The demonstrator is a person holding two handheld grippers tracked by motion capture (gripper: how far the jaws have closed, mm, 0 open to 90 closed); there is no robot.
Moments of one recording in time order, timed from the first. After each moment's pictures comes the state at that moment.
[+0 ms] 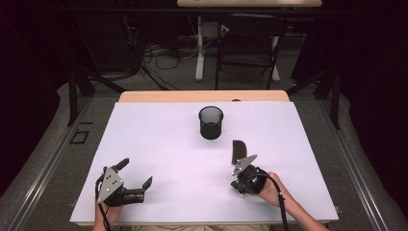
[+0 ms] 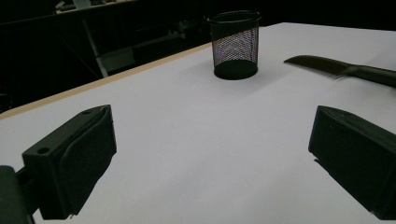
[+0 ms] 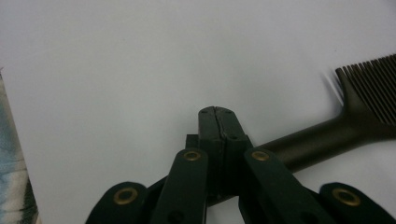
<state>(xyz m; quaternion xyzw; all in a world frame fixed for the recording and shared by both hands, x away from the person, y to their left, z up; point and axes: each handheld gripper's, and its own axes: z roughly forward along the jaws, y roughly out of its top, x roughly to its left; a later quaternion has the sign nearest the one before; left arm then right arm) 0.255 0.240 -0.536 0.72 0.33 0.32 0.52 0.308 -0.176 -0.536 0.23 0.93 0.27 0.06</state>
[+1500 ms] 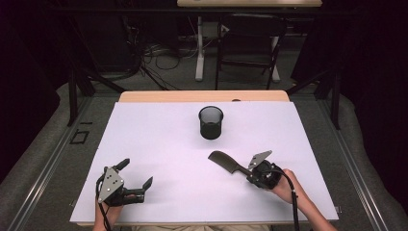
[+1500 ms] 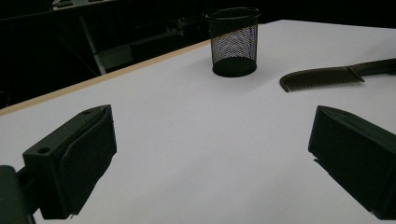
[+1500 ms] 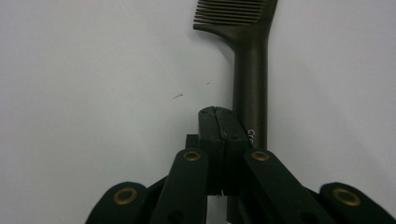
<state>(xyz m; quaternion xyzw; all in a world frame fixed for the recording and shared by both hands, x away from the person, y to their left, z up) 0.256 0.239 -0.537 0.73 0.33 0.31 0.52 0.317 -0.217 -0.533 0.27 0.93 0.24 0.10</state>
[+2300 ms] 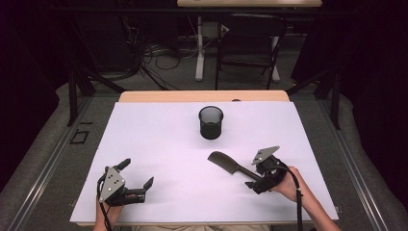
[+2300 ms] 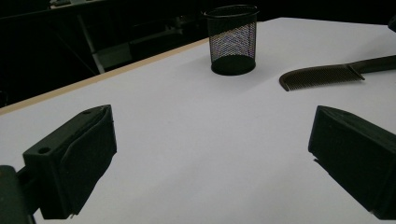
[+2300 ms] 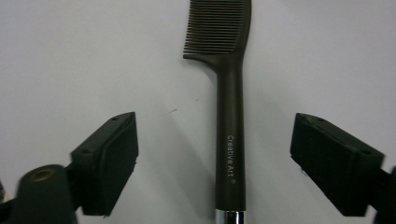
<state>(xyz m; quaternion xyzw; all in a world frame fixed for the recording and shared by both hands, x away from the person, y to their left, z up) 0.257 0.238 -0.538 0.73 0.33 0.31 0.51 0.315 -0.223 -0.507 0.28 0.92 0.26 0.12</state>
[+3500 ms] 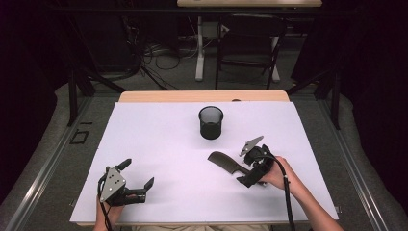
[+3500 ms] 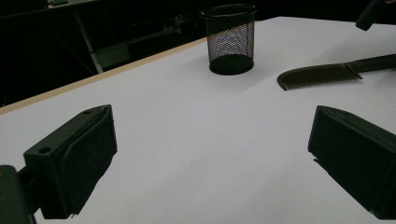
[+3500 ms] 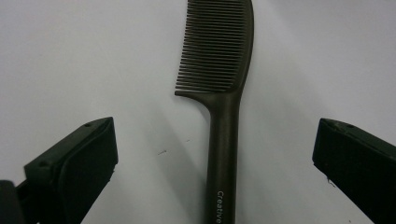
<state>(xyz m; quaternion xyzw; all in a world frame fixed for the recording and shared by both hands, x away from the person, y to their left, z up) 0.257 0.237 -0.537 0.73 0.32 0.31 0.51 0.346 -0.194 -0.507 0.27 0.93 0.23 0.10</state>
